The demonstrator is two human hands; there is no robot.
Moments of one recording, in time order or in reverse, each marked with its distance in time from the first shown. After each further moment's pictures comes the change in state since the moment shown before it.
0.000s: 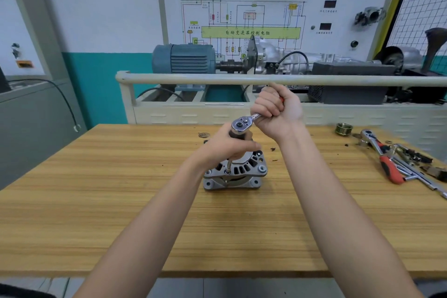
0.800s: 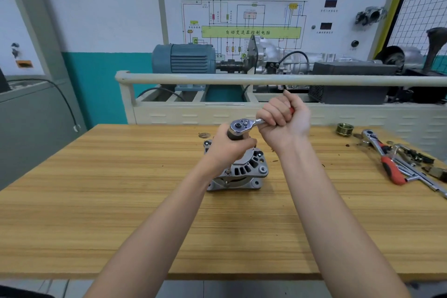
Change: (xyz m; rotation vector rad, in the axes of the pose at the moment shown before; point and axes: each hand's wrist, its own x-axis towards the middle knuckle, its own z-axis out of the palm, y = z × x) left_hand 0.001 -0.009 0.014 -0.068 0.298 0.074; right_hand -0.013 0.009 -0.007 0.074 0.019 -0.190
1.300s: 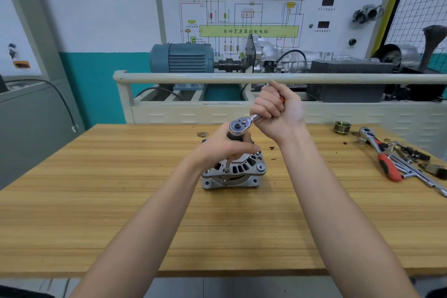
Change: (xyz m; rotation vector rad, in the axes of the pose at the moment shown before) left_hand 0.000 0.013 -0.014 0.094 -0.316 -0.057; right_hand 0.009 -0.008 0.006 -0.104 -0.073 0.201
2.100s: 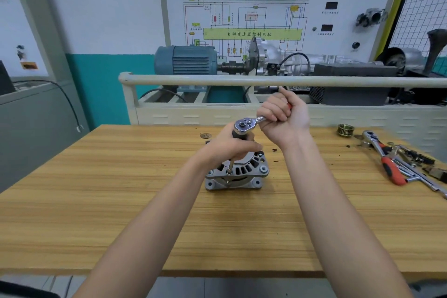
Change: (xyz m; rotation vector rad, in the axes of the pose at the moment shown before) left_hand 0.005 -0.001 0.000 -0.041 0.006 -0.047; right_hand -0.005 0.002 -0.001 0.067 0.070 -0.099
